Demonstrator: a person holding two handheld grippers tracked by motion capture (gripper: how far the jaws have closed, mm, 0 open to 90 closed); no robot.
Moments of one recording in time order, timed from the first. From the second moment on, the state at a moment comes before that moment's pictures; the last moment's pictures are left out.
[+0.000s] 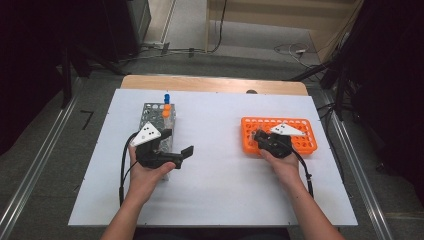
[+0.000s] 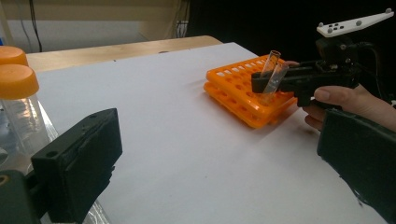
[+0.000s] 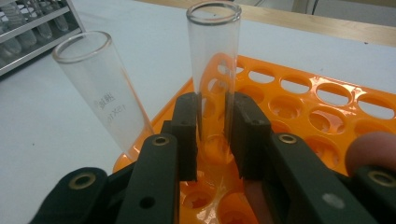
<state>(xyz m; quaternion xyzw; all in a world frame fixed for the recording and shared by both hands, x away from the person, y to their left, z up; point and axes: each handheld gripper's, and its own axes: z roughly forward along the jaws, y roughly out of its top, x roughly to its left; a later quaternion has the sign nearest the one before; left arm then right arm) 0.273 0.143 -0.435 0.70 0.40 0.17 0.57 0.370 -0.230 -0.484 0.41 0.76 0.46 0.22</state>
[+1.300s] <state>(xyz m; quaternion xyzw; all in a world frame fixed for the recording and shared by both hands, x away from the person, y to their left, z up) 0.270 0.119 -0.436 0.72 0.37 0.15 0.57 0.319 -0.253 -0.449 0.36 0.77 0.49 0.20</state>
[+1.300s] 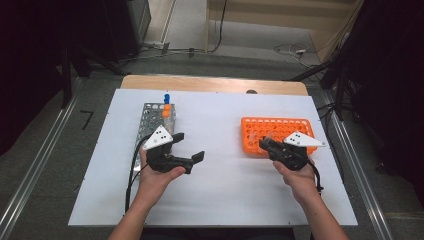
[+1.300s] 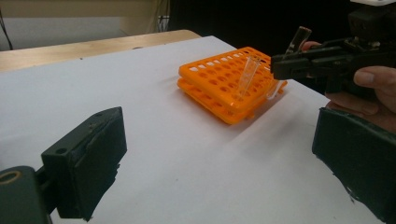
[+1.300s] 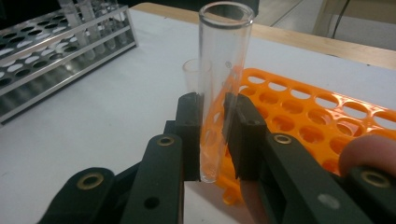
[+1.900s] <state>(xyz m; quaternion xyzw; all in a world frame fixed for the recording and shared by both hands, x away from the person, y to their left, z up) 0.265 0.099 -0.434 0.72 0.34 0.12 0.59 0.297 -0.205 -0.450 0.29 0.80 0.50 0.15</state>
